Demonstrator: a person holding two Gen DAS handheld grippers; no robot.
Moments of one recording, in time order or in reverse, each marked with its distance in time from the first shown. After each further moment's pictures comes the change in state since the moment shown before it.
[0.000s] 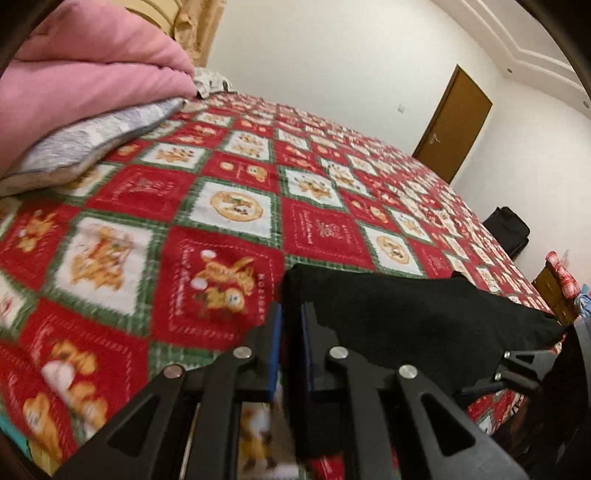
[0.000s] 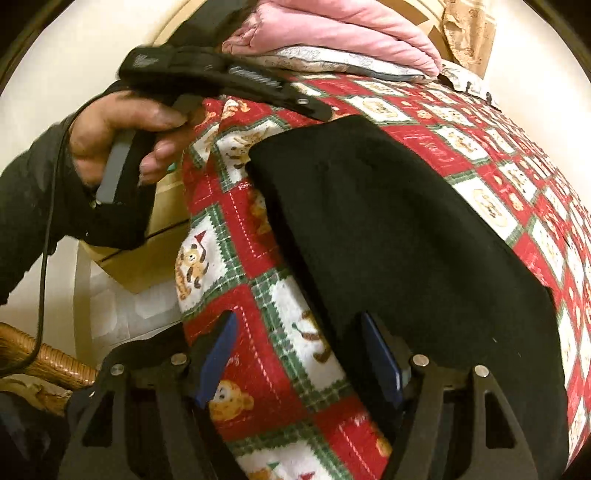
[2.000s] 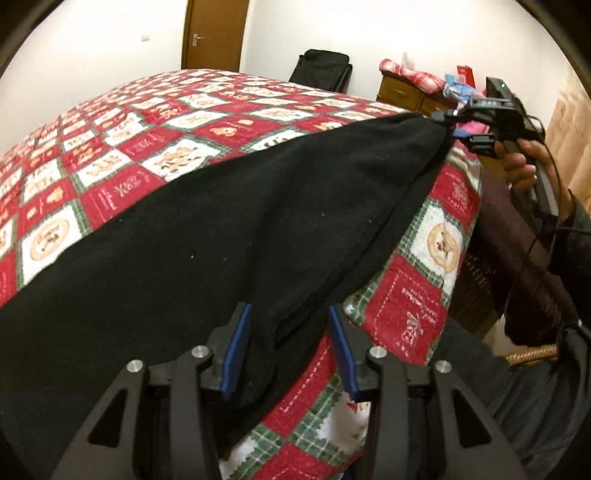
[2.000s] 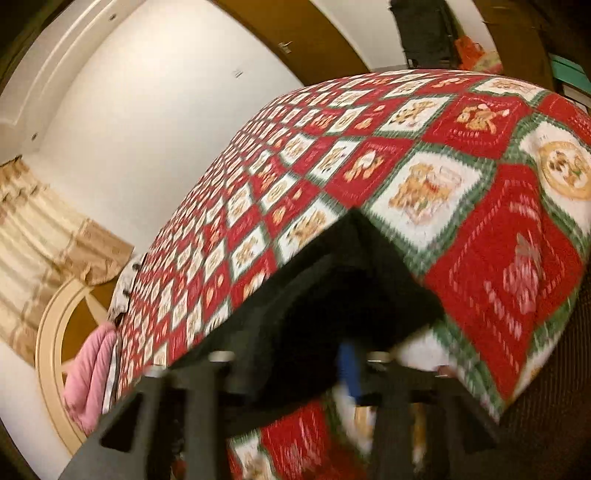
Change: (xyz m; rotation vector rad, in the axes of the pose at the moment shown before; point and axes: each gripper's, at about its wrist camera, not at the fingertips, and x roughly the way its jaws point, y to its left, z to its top) left arm 0.107 -0.392 -0.101 0.701 0.360 -0.476; right arm -0.363 -0.247 -0.465 1.547 -0.575 -0.443
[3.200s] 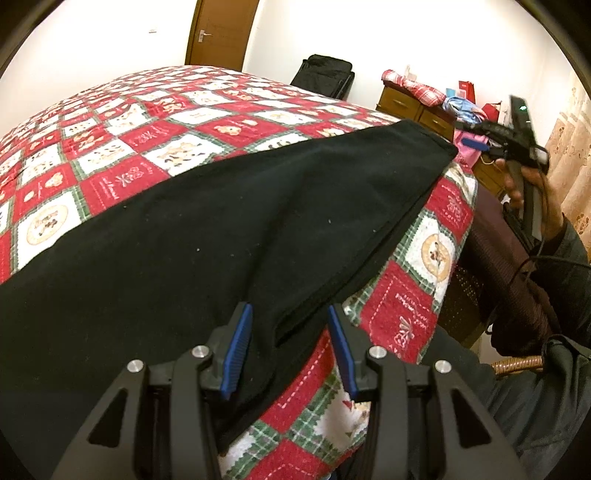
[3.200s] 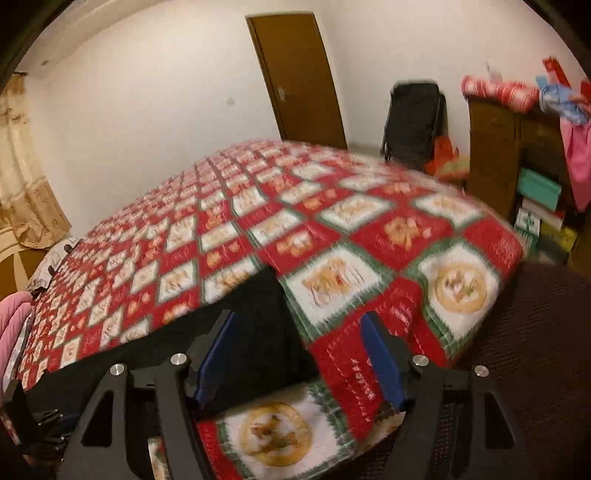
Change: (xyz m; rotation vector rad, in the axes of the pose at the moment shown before) left arm -0.001 0.007 0.000 -0.044 -0.012 -0.045; right arm -0.047 0.014 0.004 -0.319 -0.232 -0.297
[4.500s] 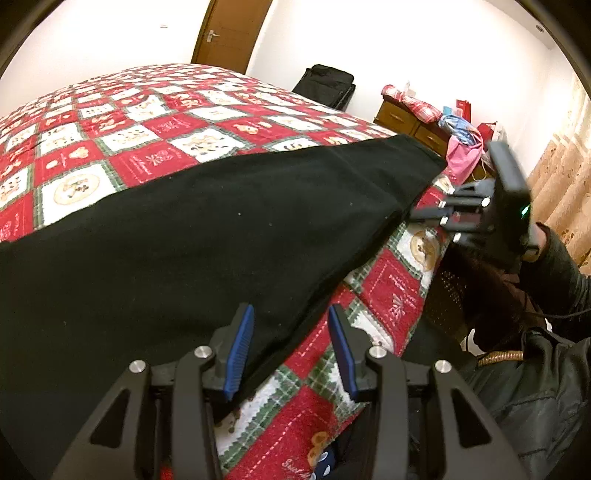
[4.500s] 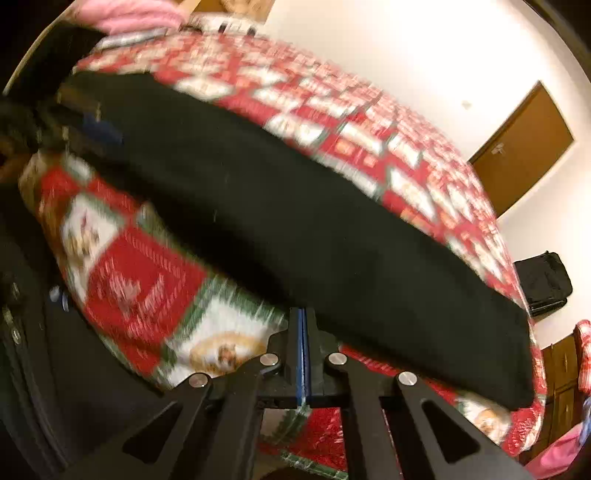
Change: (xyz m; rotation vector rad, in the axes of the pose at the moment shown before) left arm -0.027 0.023 -0.023 -0.059 -0.029 -0.059; right arm 0.037 0.191 -0.155 -1.048 0.282 0.167
